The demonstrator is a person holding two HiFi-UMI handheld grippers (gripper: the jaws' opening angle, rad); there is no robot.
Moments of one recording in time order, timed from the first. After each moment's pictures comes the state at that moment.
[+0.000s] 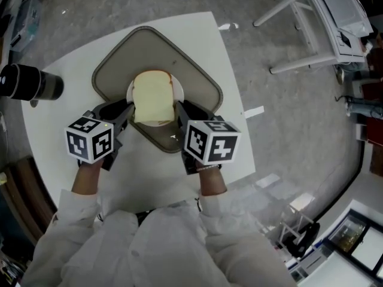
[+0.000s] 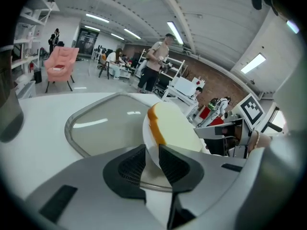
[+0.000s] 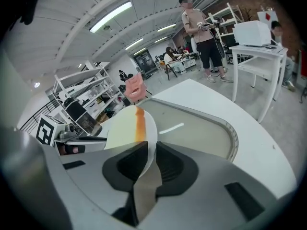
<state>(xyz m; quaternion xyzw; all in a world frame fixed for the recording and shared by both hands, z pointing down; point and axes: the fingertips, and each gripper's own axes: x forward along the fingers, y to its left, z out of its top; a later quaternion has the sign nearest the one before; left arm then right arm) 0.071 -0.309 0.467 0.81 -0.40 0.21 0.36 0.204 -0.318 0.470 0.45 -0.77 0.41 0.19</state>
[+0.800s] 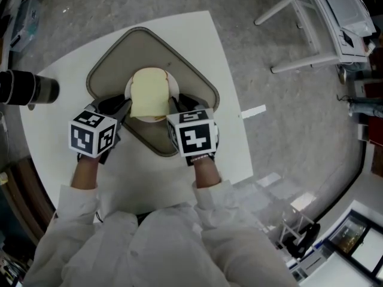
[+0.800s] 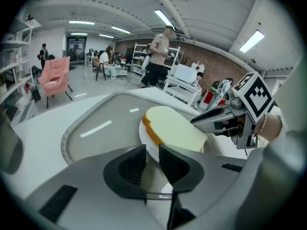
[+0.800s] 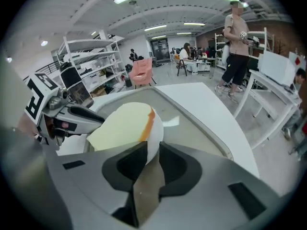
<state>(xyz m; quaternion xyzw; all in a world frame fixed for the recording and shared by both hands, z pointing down) 0.073 -0.332 0.485 0.81 -0.41 0.29 0.31 0.201 -0.342 0.494 0.43 -0.78 0.30 0.34</state>
